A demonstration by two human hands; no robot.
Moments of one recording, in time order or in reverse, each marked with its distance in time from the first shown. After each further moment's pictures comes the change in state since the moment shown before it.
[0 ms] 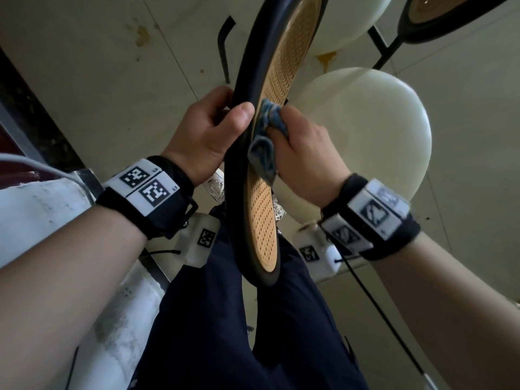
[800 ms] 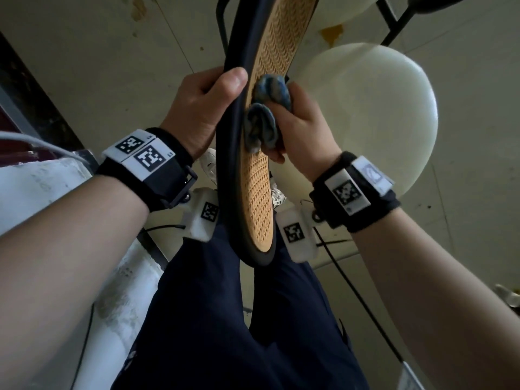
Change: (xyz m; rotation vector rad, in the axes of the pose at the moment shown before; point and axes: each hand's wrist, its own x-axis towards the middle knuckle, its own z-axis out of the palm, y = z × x) left_hand 0.000 -0.006 0.007 -0.073 0.012 -0.062; right_hand 0.006 0.017 0.017 0.647 -0.023 0.242
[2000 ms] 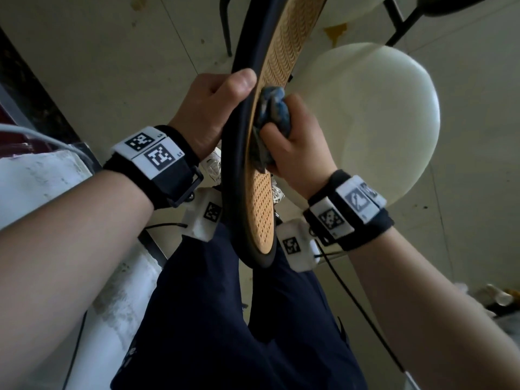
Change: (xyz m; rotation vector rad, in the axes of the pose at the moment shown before) left_hand 0.001 0.005 0.000 -0.032 -0.082 -0.092; right_hand -0.013 0.007 0.008 -0.295 0.058 -0.208
